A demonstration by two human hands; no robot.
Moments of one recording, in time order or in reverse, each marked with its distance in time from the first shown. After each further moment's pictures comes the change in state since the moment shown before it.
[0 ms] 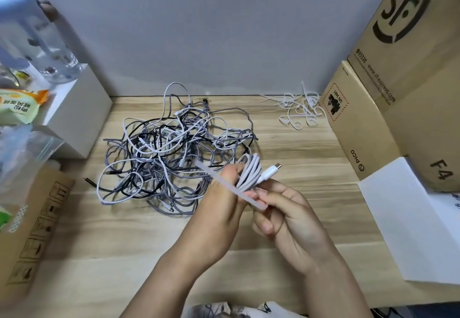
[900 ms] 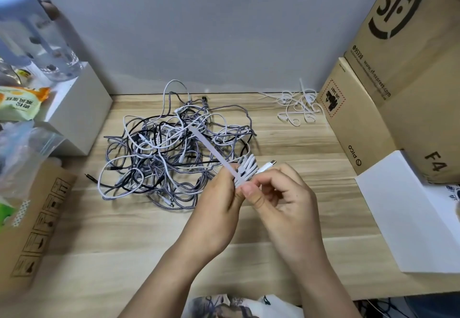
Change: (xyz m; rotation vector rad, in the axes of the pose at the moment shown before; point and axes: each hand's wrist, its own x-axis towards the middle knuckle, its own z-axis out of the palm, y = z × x) left_hand -0.024 0.018 0.003 -0.025 0.010 0.099; right_hand -0.012 0.012 0.005 -0.921 0.212 -0.764
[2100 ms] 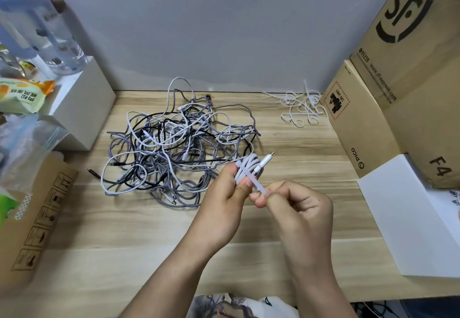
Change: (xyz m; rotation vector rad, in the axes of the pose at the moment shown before) left_hand 0.003 -0.007 0.003 -0.262 0.053 -0.179; right_hand -0.009 -0.018 0.008 0.268 0.127 0.223
